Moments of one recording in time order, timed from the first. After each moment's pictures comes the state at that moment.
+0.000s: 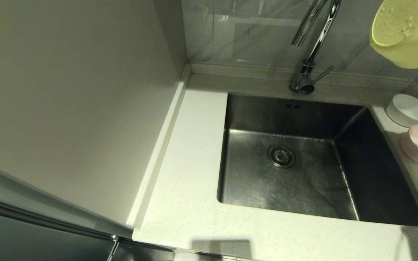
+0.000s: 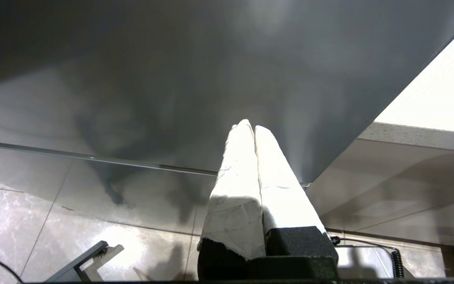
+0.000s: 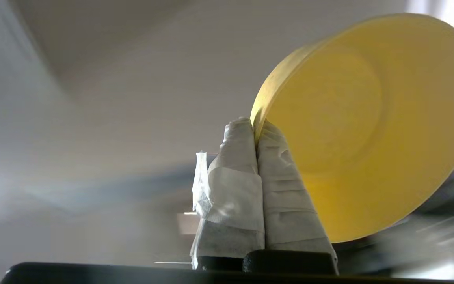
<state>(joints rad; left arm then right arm) 0.00 0.00 0.00 0.00 0.02 -0.02 -0.35 1.63 -1.77 -0.58 1.50 2.07</state>
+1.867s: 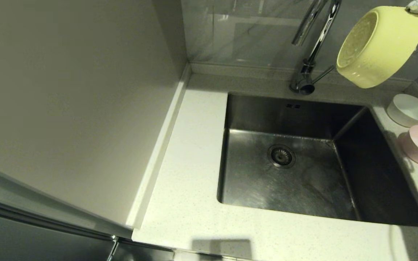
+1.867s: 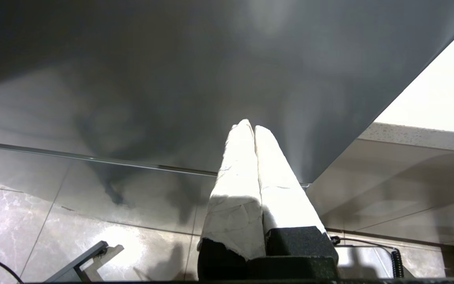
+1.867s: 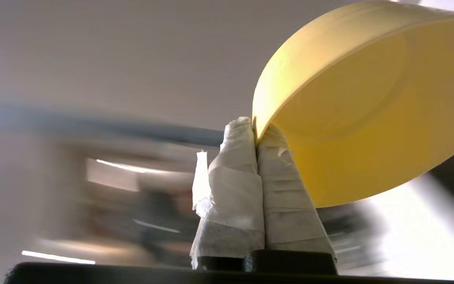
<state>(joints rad) 0.00 0.00 0.00 0.00 0.02 -0.02 -0.27 1.70 -1.51 -1.18 1.52 1.92</state>
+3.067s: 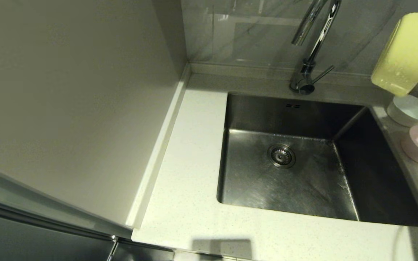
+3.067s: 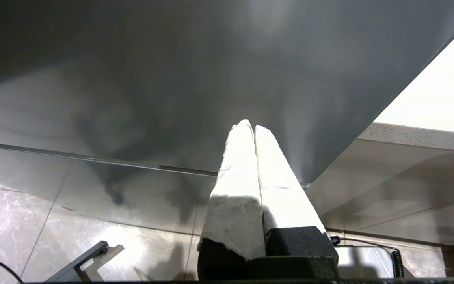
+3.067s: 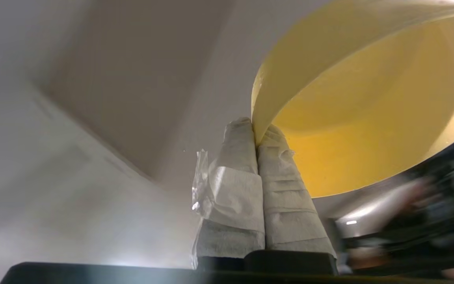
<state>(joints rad) 0.00 0.00 0.00 0.00 0.02 -0.02 -0.41 1.70 -1.94 0.22 1.52 1.99</state>
